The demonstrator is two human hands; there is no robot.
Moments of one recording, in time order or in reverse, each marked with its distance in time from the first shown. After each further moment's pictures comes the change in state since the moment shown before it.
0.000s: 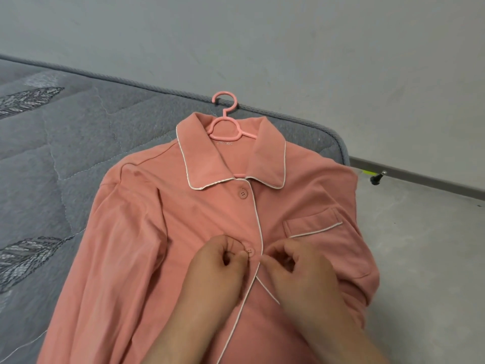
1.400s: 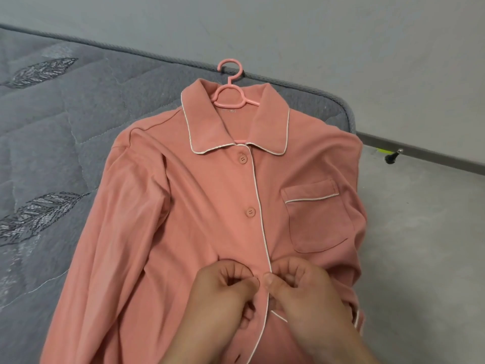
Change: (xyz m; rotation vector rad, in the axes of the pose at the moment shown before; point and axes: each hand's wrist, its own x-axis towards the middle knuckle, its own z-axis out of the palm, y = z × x) left_hand -0.073 -0.026 0.015 -0.253 -0.077 -0.273; right_hand -0.063 0.018 -0.003 0.654 -0.228 0.434
